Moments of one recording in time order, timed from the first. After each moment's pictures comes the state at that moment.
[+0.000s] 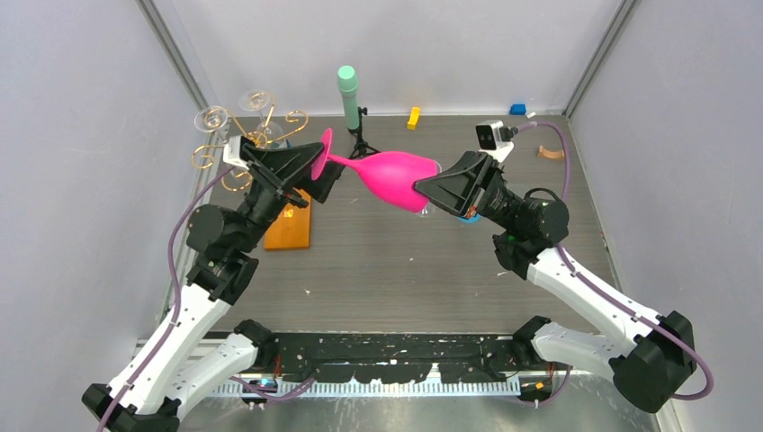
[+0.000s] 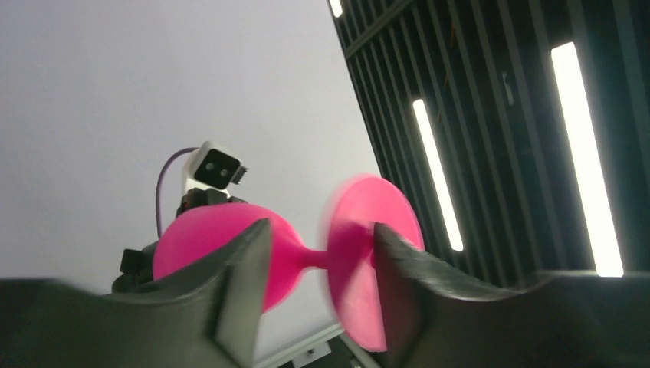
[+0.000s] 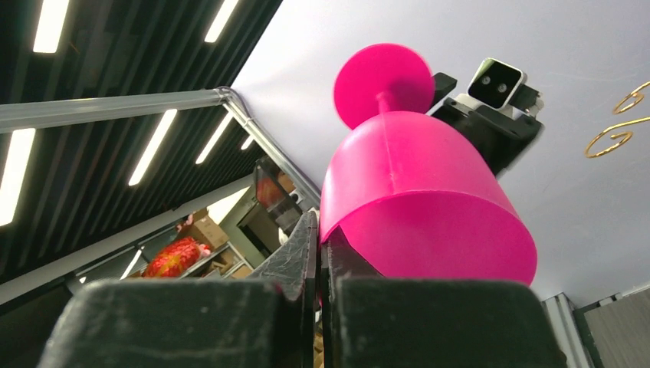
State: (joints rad) left arm -0.52 0.76 0.88 0.38 0.21 -1.70; right arm 0.63 1.05 0.81 1.09 -0.58 1.53
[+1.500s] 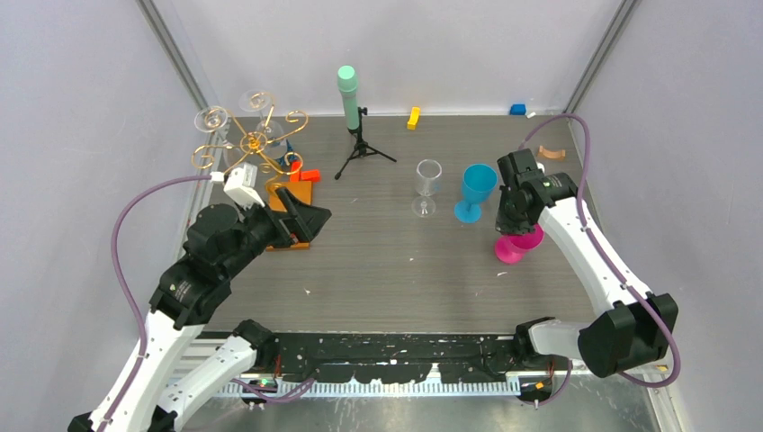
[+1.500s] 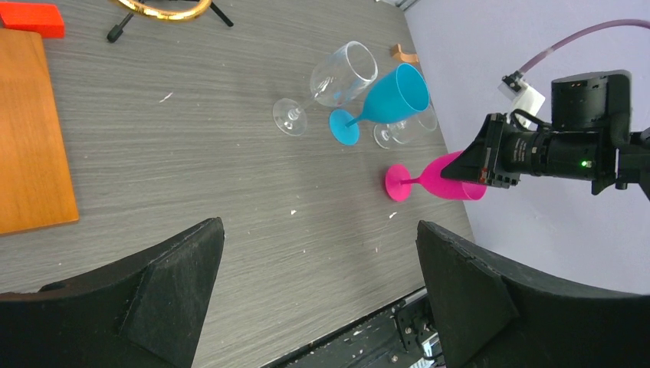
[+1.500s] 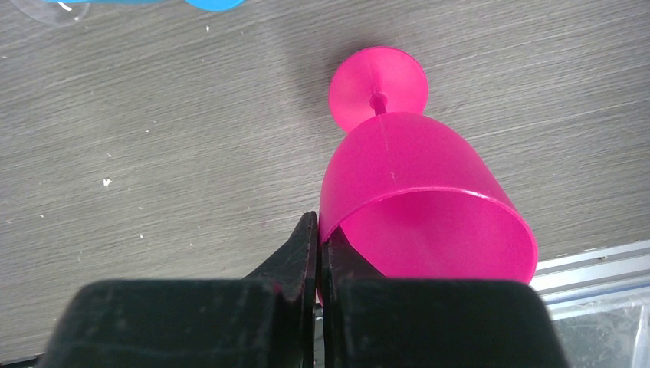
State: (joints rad) left arm -0.53 0.65 1.03 -0.63 0.02 -0.67; right arm 0.26 1.25 1.19 -1.10 0.23 0.47
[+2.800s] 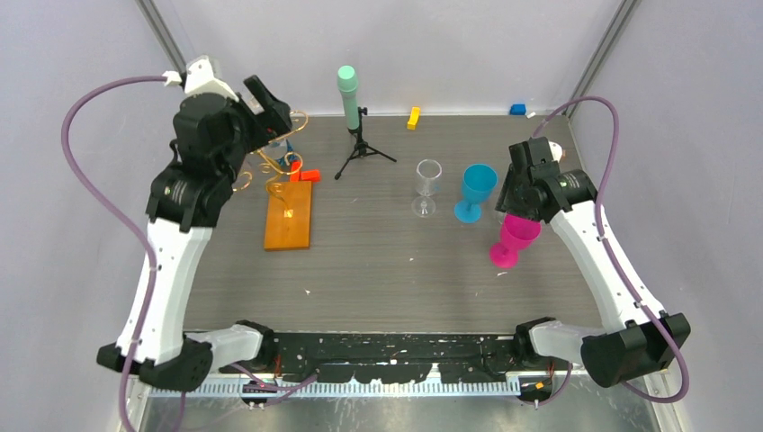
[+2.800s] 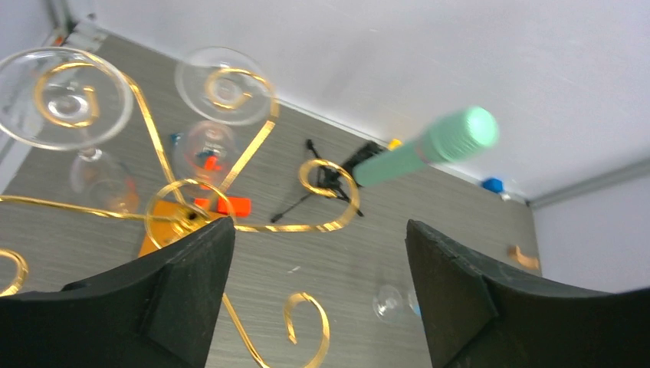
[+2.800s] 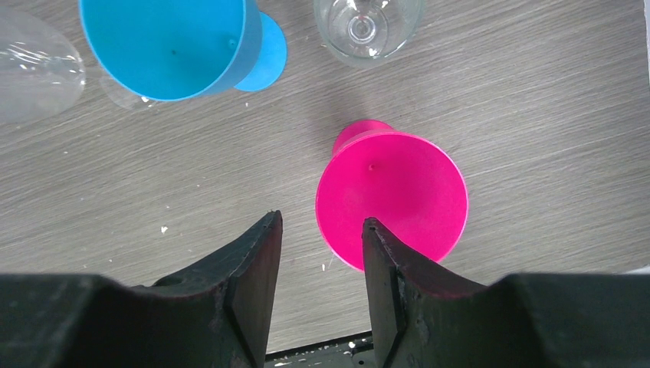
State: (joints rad) left arm -0.32 1.20 1.74 -0.73 -0.29 -0.51; right arm 0.25 1.21 1.30 -1.07 0.30 0.52
